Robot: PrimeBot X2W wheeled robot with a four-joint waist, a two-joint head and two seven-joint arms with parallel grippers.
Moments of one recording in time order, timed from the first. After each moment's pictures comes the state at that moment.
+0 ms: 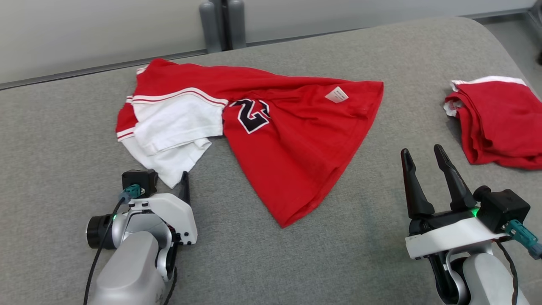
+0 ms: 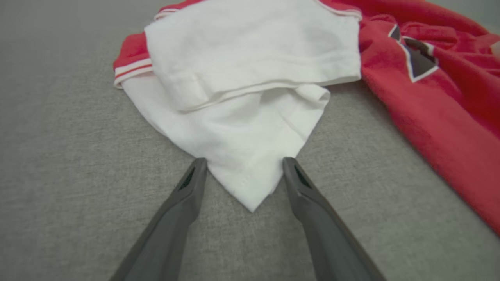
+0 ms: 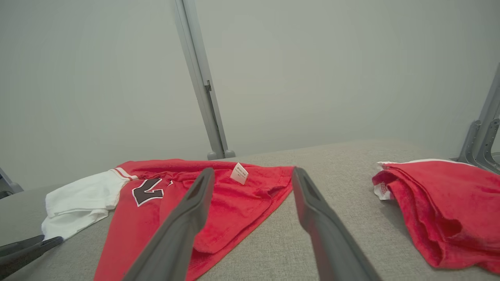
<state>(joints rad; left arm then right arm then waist) -0.56 0.06 -0.33 0.93 -0.42 0.10 -0.14 -0.21 -0.12 0.18 0.20 0.31 0.13 -0.20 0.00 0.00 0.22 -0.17</state>
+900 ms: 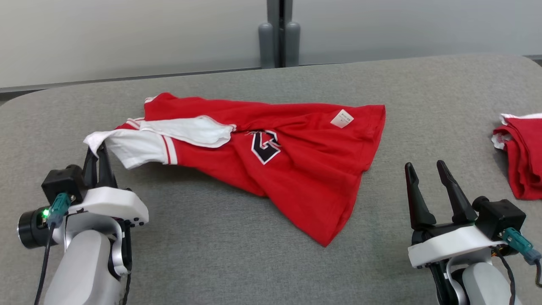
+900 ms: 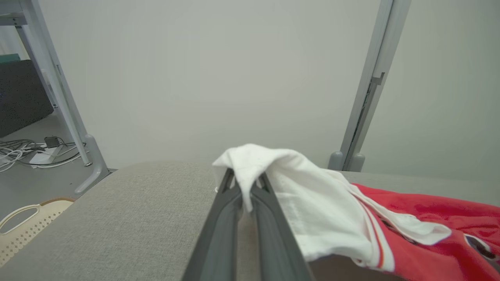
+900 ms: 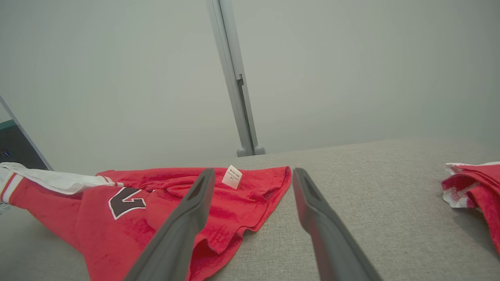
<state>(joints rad) -0.41 0.16 -0.12 0.53 -0.34 0.21 -0.26 -0.20 -0.11 0.15 0.29 0.31 0.13 -0.22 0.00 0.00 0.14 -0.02</state>
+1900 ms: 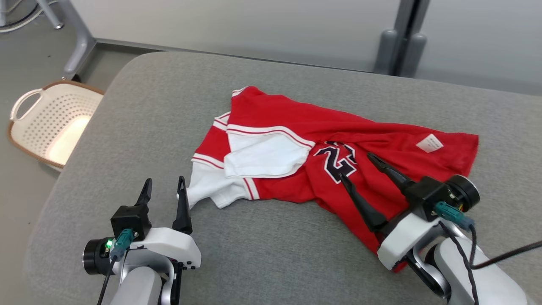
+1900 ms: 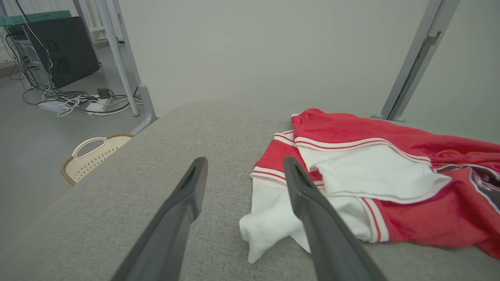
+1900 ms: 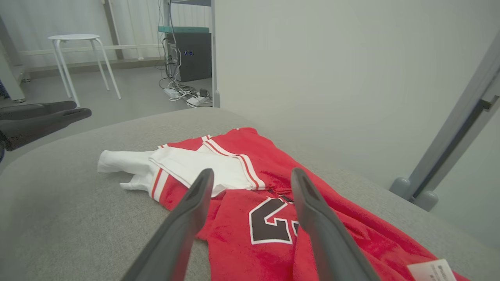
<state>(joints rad) -0.27 0.05 -0.19 0.50 -0.29 0.14 -0.26 -0.35 -0.30 0.53 0.27 0.29 0.13 -0.11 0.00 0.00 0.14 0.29</state>
